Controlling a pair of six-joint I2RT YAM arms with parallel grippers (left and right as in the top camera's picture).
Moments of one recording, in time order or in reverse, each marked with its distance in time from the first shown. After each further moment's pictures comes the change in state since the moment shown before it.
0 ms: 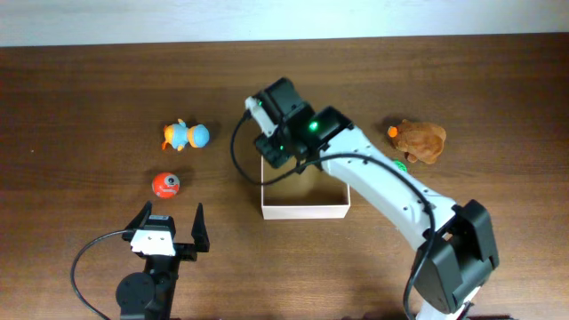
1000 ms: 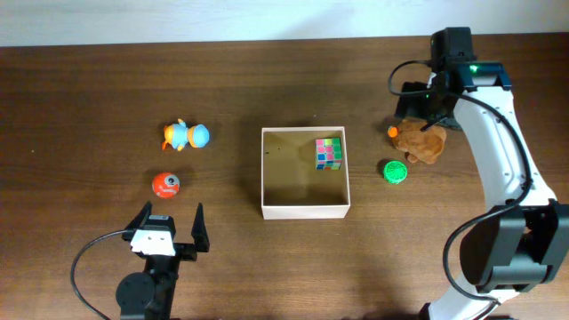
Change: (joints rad) left arm 0.000 0.000 0.000 0.000 0.000 0.000; right arm -0.658 -0.039 0.039 -0.249 0.134 0.358
